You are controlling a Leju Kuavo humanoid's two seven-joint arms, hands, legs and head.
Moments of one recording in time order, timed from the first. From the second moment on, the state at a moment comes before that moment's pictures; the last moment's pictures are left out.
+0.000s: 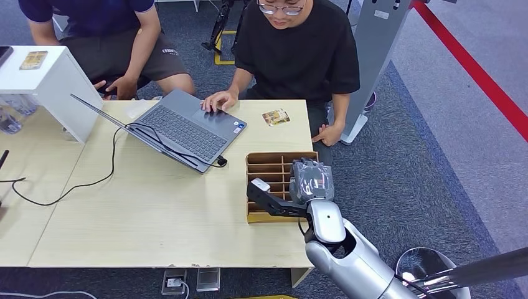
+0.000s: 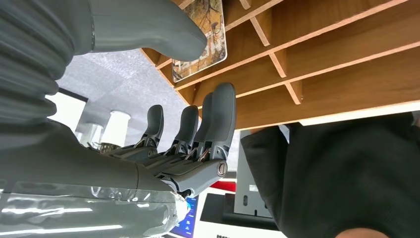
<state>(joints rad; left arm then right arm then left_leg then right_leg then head) -0.11 0.06 -1.04 -0.20 1.46 0.16 0.02 -0.45 -0.11 0.60 -1.26 1.08 0.01 0.70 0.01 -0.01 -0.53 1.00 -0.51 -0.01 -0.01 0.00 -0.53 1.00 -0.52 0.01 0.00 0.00</state>
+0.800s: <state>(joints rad) -0.11 0.06 -1.05 -0.20 1.45 0.16 0.02 -0.43 -0.12 0.59 -1.25 1.04 -0.01 0.70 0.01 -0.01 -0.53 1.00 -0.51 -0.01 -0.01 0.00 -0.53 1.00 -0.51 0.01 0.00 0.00</state>
